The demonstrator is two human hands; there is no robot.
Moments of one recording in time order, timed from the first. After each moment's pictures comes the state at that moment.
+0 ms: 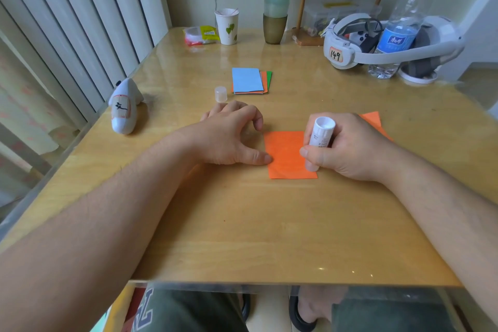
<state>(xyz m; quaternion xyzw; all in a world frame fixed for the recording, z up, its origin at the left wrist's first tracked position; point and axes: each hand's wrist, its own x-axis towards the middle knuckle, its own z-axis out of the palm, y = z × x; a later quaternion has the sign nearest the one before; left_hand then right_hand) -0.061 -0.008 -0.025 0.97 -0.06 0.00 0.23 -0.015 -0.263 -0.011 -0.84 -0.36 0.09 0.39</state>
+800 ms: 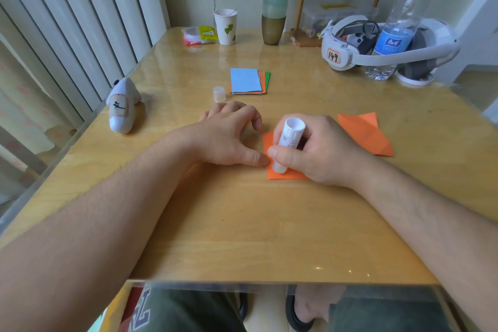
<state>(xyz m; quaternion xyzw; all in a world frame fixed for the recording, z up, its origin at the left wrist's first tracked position) -0.060 -0.009 -0.025 0.98 -0.05 -0.03 0.20 -0.027 -0.231 -0.022 -0.81 -0.41 0.05 0.41</state>
